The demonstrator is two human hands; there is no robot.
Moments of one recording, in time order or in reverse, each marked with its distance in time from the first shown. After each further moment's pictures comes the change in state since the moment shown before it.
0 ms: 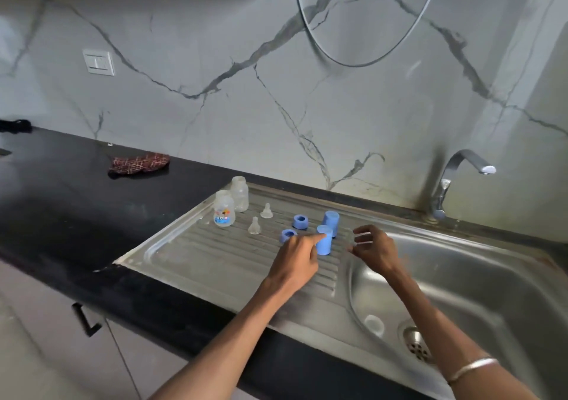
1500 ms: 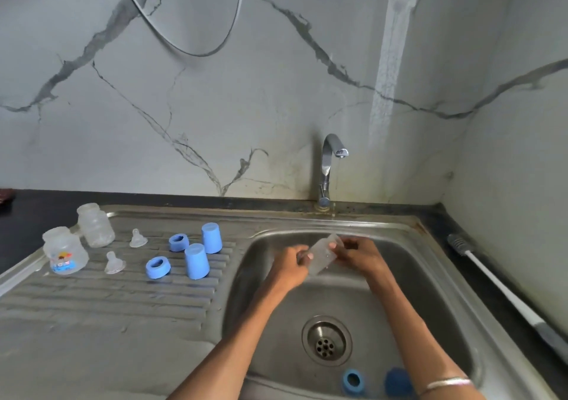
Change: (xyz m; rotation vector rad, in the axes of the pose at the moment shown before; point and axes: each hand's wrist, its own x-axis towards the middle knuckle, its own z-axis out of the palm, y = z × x) left_hand 0.082 0.124 0.204 -0.187 -0.362 -0.173; right_hand 0.008 0.159 -0.149 0.423 0.096 0.238
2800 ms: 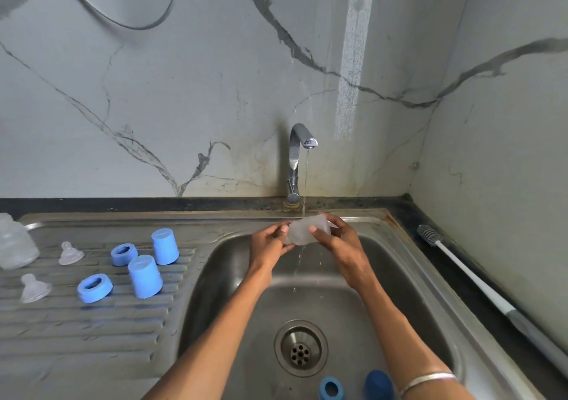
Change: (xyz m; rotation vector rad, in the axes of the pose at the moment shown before) left_hand 0.051 0.021 0.029 -0.989 0.100 -0.166; right_hand 0.020 0.006 -0.010 0.240 0.130 -0.084
